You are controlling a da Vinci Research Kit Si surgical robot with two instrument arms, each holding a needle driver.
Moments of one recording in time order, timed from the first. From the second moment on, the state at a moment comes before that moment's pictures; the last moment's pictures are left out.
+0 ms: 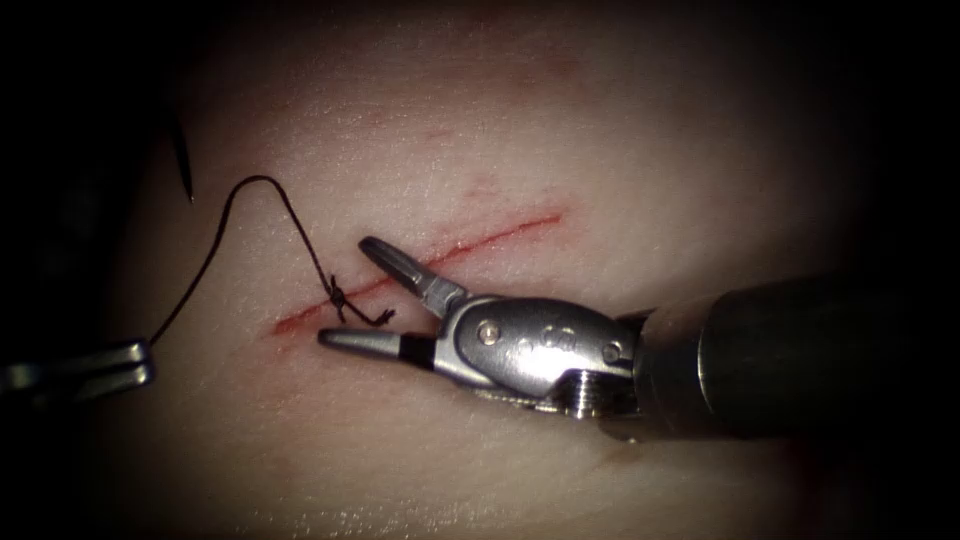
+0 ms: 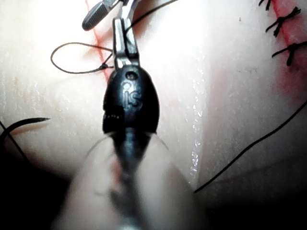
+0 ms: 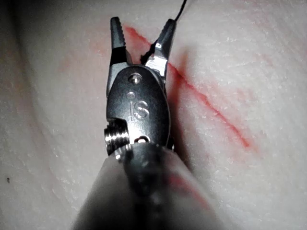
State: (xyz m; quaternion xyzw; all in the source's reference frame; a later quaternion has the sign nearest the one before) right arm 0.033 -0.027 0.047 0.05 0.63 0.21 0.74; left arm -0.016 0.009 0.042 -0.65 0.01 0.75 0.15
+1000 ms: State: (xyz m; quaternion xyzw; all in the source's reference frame) right arm 0.041 -0.025 0.051 0.03 0.60 0.11 0.79; left arm -0.017 0.008 0.034 -0.66 0.02 0.74 0.12
